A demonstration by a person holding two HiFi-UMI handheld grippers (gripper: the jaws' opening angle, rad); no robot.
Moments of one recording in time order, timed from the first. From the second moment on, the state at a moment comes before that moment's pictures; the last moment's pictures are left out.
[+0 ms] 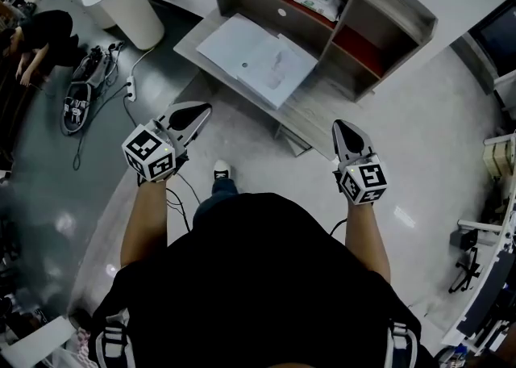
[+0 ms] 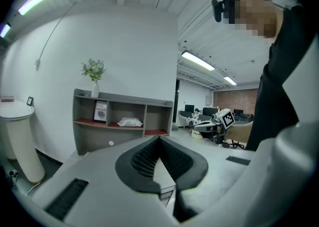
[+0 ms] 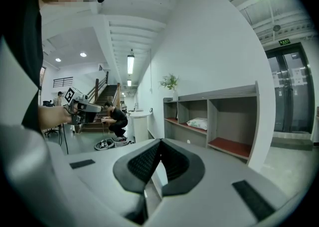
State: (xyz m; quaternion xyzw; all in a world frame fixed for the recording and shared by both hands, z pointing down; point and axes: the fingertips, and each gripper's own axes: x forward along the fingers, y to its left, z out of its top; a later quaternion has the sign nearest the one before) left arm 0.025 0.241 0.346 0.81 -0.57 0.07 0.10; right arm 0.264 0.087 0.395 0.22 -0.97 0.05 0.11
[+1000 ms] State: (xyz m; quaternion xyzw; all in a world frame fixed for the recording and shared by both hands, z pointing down) left arm -0.106 0.174 0.362 0.85 -0.51 0.07 0.12; right arm 0.152 0.054 0.405 0.28 -0.95 0.09 0.12
